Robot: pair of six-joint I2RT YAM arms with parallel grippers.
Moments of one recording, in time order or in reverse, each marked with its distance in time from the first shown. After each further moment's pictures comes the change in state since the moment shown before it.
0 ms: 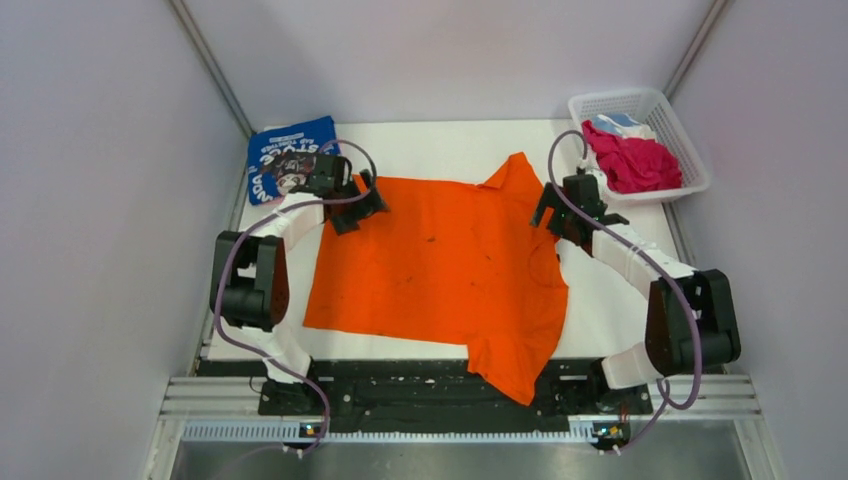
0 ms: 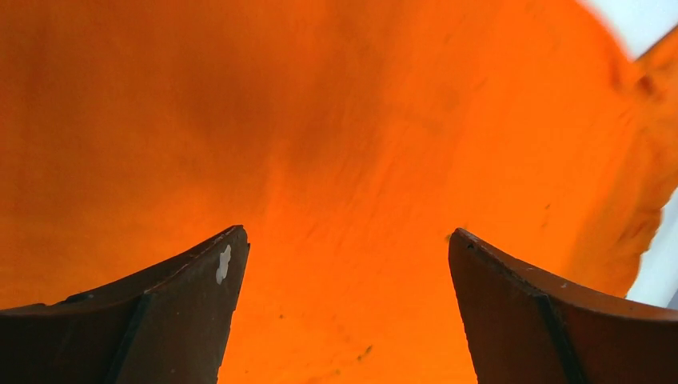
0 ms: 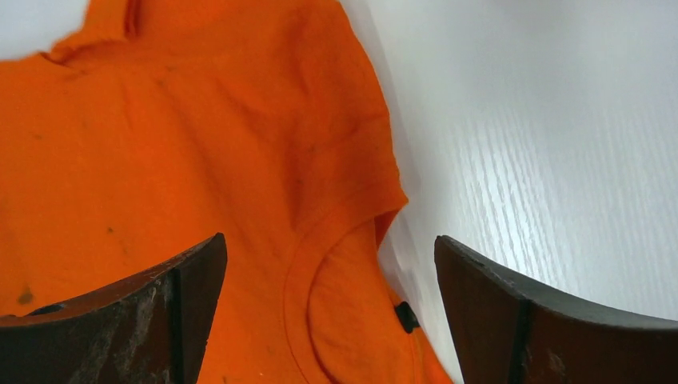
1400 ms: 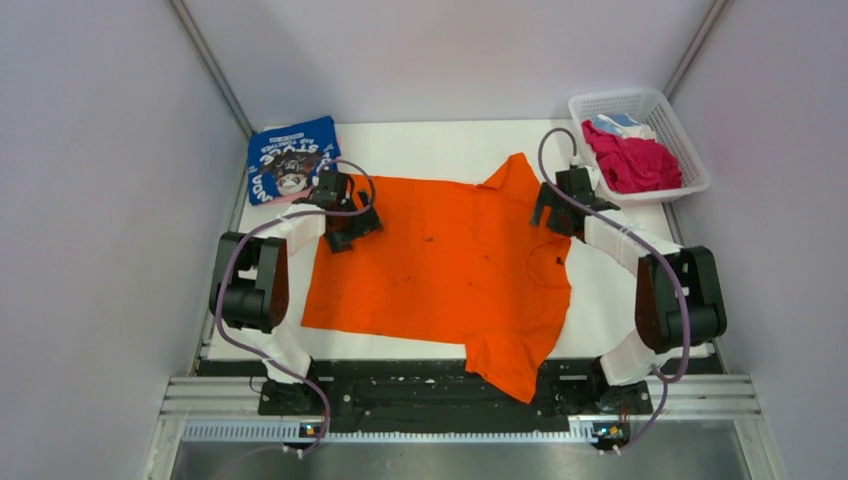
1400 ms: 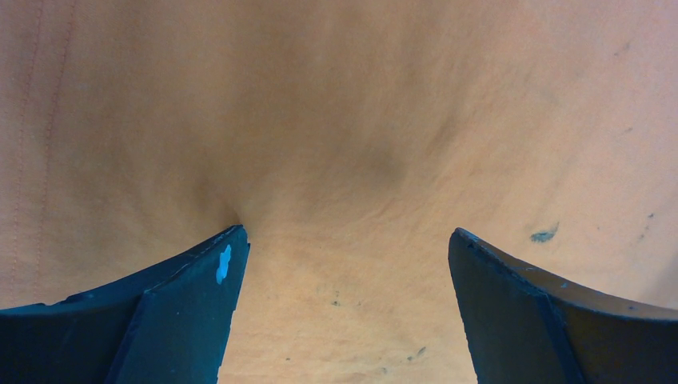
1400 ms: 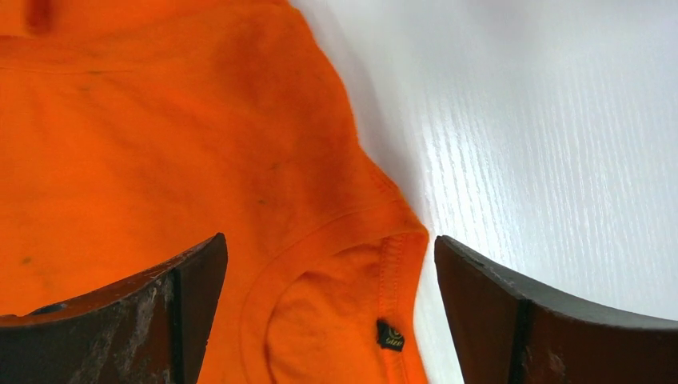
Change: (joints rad) left arm -0.015 -0.005 -0.149 -0.001 -0.087 -0.006; right arm -0.001 0.175 0.080 -0.080 0.066 -0.054
